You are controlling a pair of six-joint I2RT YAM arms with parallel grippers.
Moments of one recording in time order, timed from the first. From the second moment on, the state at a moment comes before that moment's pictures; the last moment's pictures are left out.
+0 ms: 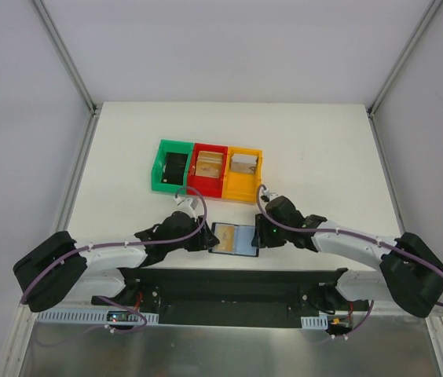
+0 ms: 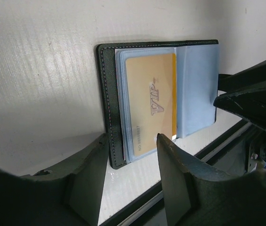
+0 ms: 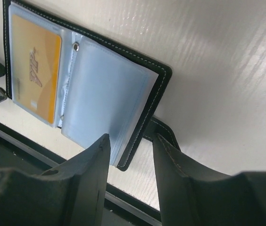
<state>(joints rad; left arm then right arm) -0.89 1.19 0.27 0.24 0.03 -0.93 0.82 1.25 0.52 -0.25 -0.06 0.63</state>
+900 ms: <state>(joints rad) -0.89 1.09 0.27 0.30 0.15 -0.87 0.81 1.18 0.58 -0.10 -0.25 0.58</state>
